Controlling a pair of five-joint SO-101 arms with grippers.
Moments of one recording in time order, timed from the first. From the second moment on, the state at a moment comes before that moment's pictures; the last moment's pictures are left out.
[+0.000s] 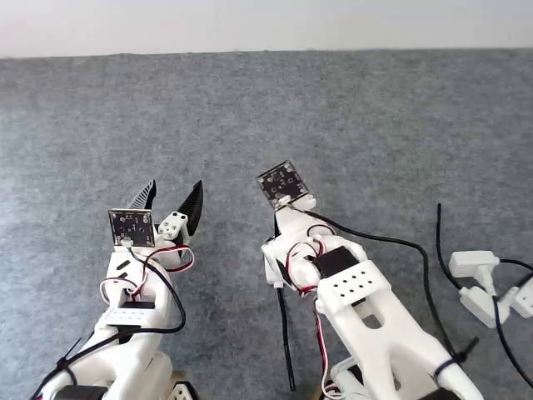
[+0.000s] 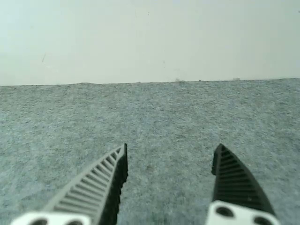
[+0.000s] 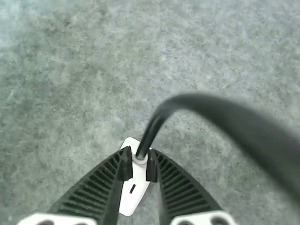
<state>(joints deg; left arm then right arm) -3.3 -28.3 92.7 -38.7 5.9 -28.7 -30.9 59.3 38.3 5.6</state>
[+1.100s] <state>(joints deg) -3.3 -28.3 92.7 -36.9 5.9 -36.7 -20.9 55.3 43.9 7.9</state>
